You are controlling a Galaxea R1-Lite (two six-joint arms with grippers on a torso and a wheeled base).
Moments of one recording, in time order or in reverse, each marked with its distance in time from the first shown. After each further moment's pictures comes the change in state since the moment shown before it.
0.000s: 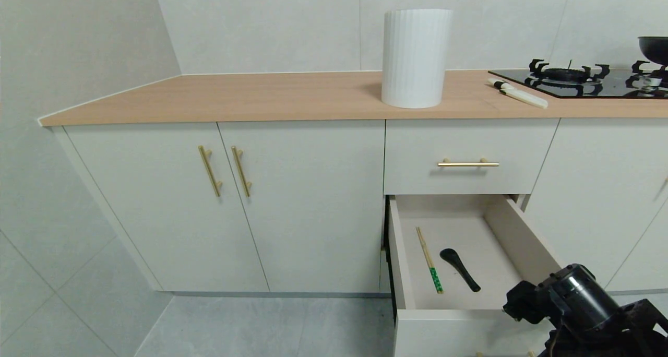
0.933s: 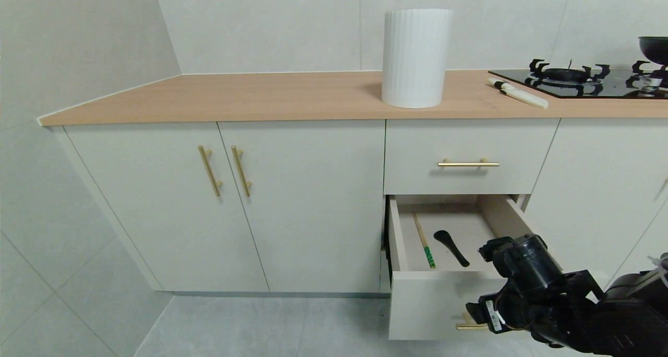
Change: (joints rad) left arm 0.000 0.000 0.000 0.000 0.000 0.000; right arm -0.005 0.193 -0.127 -0.289 -0.148 0.264
